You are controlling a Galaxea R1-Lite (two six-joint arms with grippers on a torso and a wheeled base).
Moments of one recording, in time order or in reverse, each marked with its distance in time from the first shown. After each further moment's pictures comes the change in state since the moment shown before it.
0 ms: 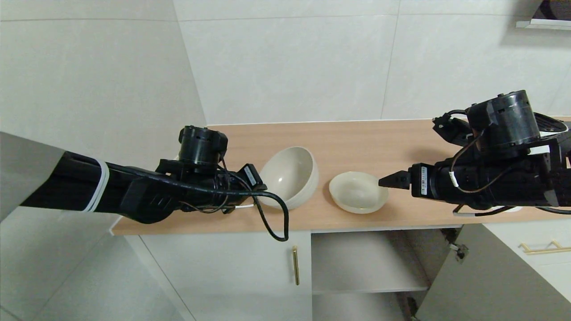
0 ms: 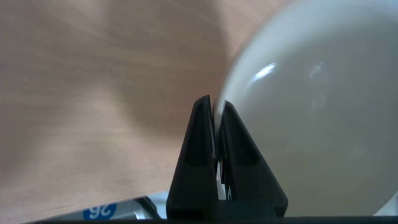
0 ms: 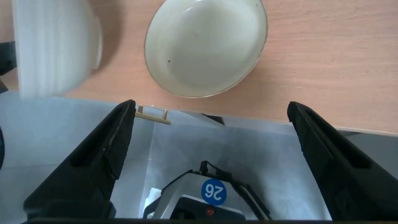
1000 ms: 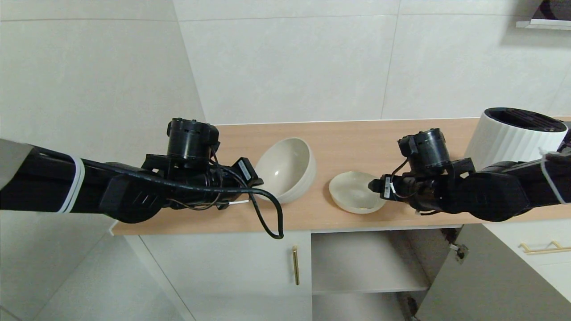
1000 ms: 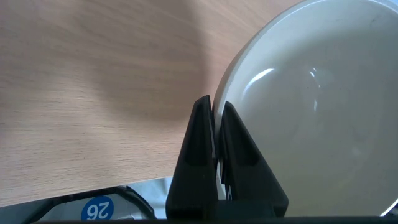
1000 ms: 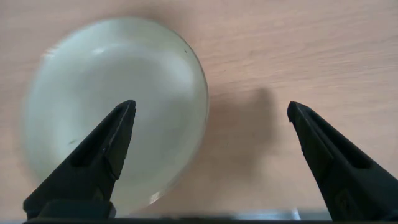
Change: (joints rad) left arm 0.001 -0.057 0.015 0.006 -0.001 0.000; right arm -0.002 0.313 -0.061 -0.222 -0.321 0.003
